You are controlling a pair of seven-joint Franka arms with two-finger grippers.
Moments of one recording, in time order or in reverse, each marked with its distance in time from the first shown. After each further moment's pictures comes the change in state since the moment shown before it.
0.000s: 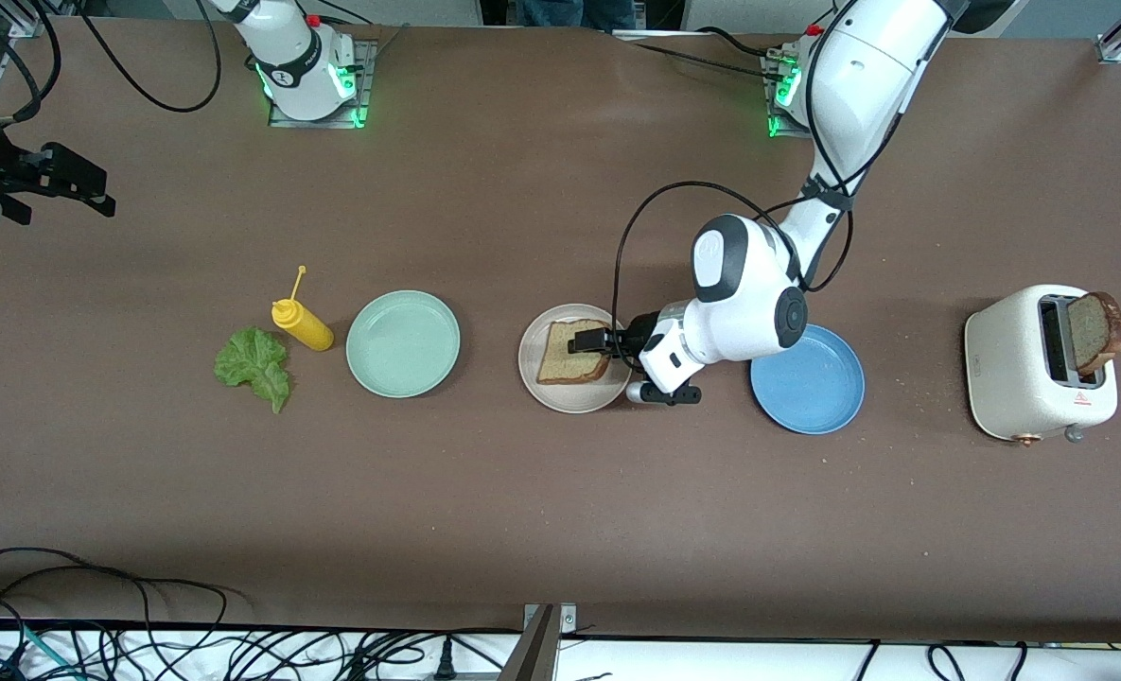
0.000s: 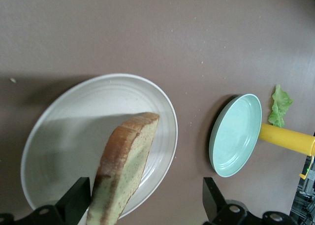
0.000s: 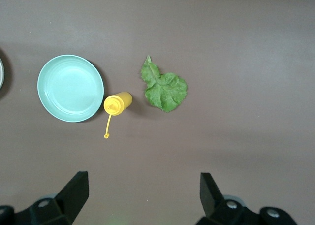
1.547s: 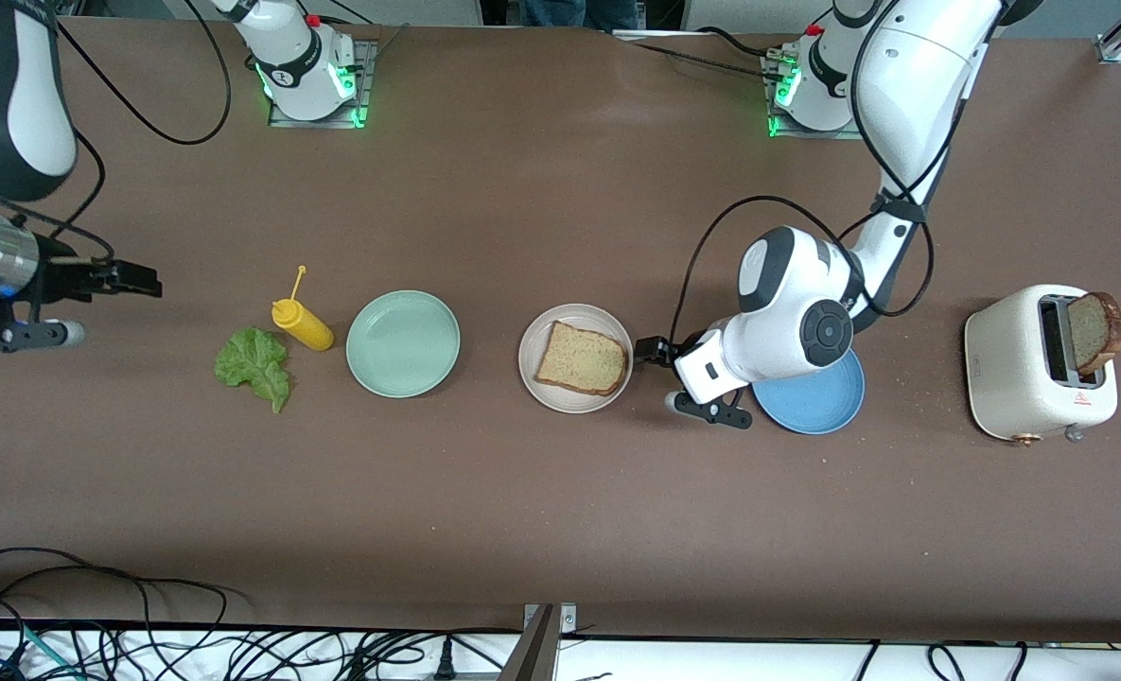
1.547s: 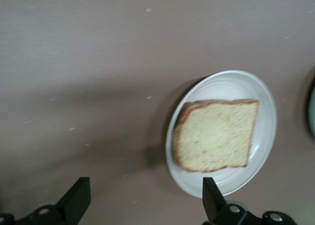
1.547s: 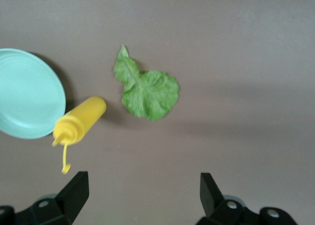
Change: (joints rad) left arm 0.117 -0.043 0.008 0.035 0.506 -0.220 0.001; right arm -0.028 0.313 -0.007 -0.006 -0.034 0.172 -0.001
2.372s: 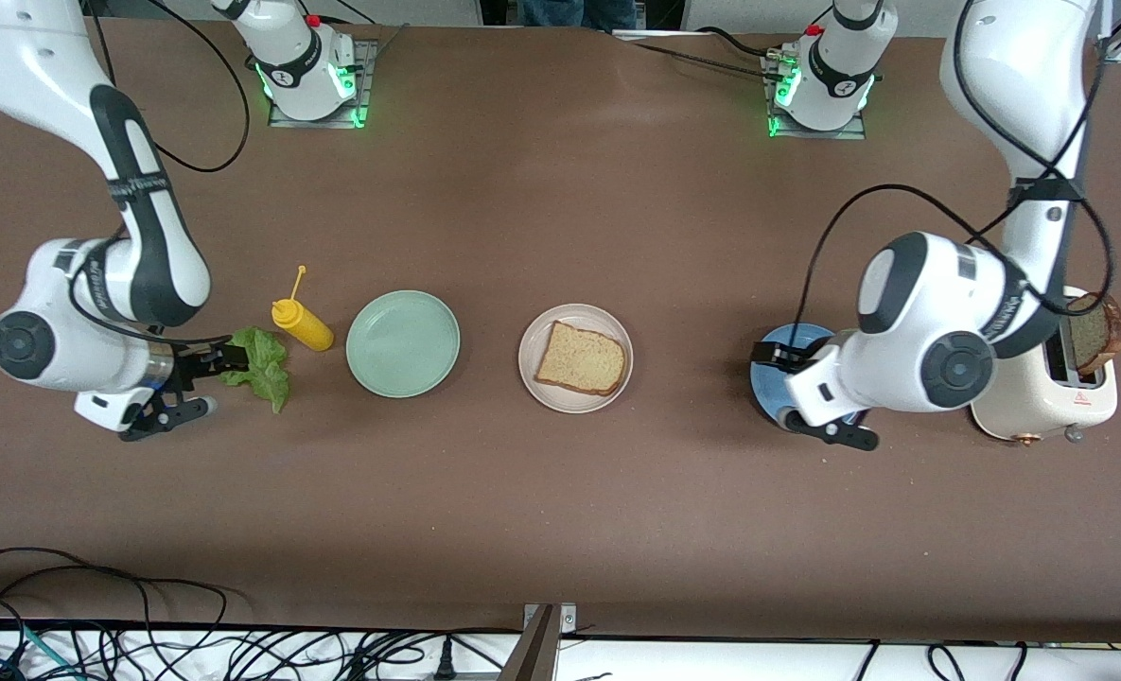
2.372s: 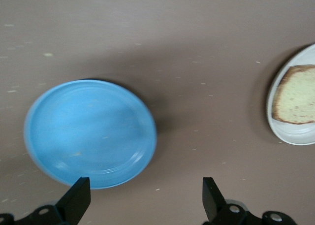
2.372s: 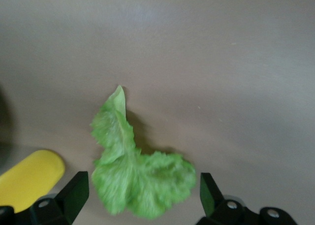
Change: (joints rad) left arm 0.161 -0.031 0.026 0.219 0.263 -0.441 0.000; right arm 0.022 0.329 0.014 -0.055 -0.011 0.411 -0.273
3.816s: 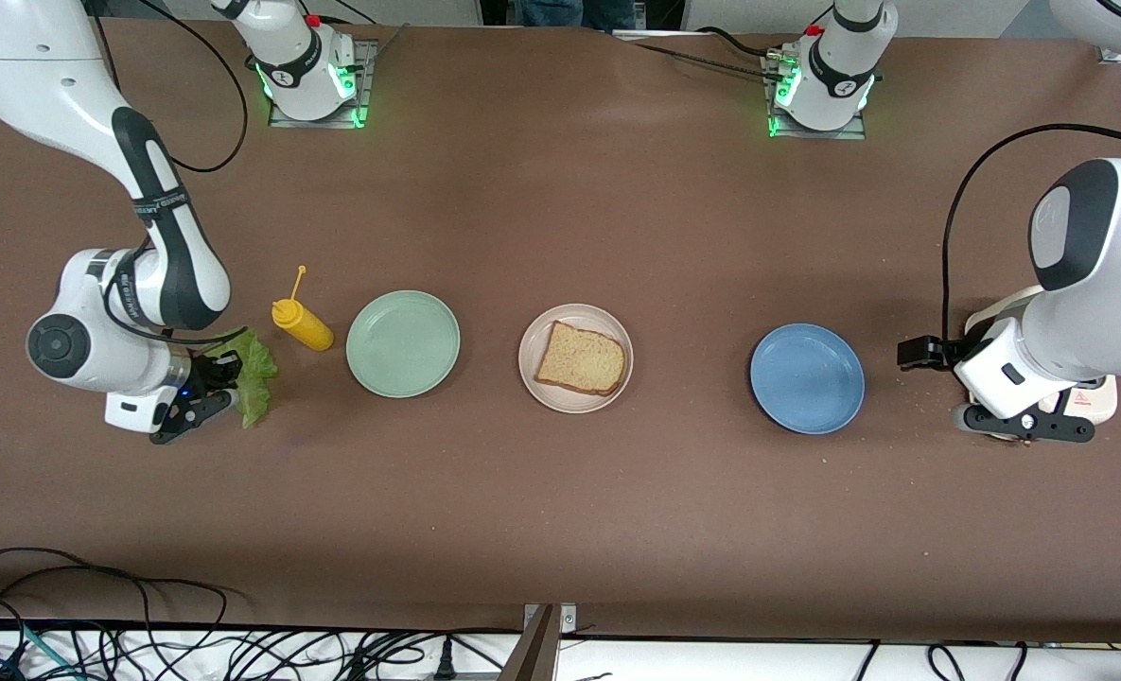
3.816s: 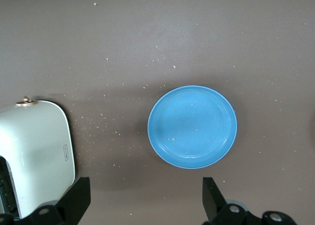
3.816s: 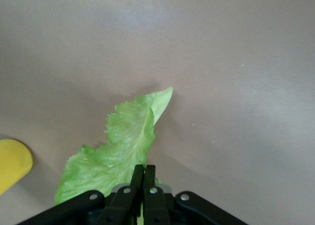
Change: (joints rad) left arm 0.113 -0.141 0.015 0.043 0.147 -0.069 0.000; right arm -0.001 0.000 -0.006 0.026 -0.040 0.006 -0.153
